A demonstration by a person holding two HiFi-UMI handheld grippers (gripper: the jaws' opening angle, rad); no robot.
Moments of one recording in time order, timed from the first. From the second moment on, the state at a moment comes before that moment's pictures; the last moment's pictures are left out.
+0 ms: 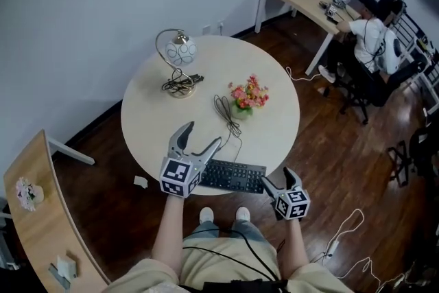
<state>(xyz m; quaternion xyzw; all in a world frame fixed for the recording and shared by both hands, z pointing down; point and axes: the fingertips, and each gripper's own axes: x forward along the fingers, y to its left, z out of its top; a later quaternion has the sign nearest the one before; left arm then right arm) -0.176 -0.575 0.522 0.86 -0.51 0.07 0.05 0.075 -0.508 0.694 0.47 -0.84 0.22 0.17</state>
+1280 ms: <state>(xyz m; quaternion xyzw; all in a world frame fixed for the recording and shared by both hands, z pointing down) -0.196 -0.564 0.520 0.80 -0.58 0.09 0.07 0.027 -0.476 0.828 0.20 -0.72 0.65 -0.14</state>
